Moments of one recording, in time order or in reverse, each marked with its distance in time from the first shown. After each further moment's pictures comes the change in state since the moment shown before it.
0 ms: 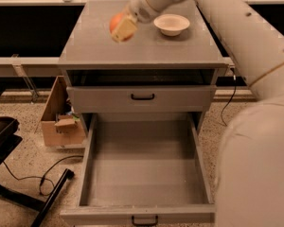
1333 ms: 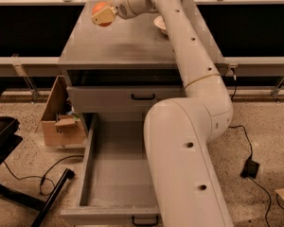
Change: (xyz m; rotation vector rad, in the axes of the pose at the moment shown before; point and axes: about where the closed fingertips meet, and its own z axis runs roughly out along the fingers) arm -0.041 -0.096 0.103 0.076 -0.308 0.235
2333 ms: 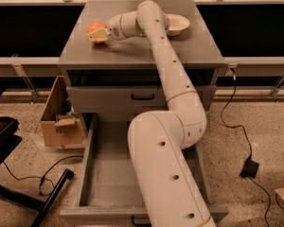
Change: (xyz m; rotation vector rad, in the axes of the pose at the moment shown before) arm 0.074 0.007 0.084 -0.052 -0.018 0.132
